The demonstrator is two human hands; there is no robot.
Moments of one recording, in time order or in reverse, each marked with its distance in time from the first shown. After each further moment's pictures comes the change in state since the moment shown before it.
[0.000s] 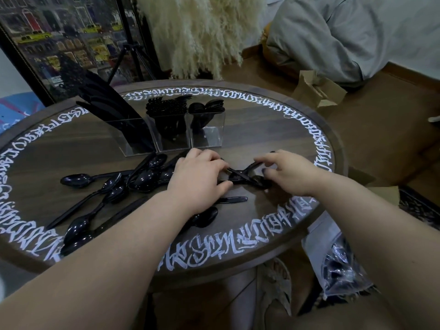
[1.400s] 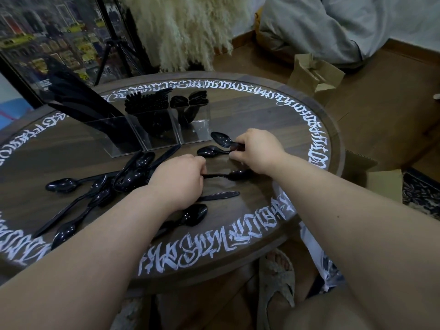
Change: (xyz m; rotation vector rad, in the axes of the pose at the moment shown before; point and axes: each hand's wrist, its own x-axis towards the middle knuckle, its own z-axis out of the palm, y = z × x) left_hand 0.005 -0.005 -0.001 0.018 -0.129 -0.063; right_hand 0.051 -0.011 0.019 -0.070 0.219 -0.033
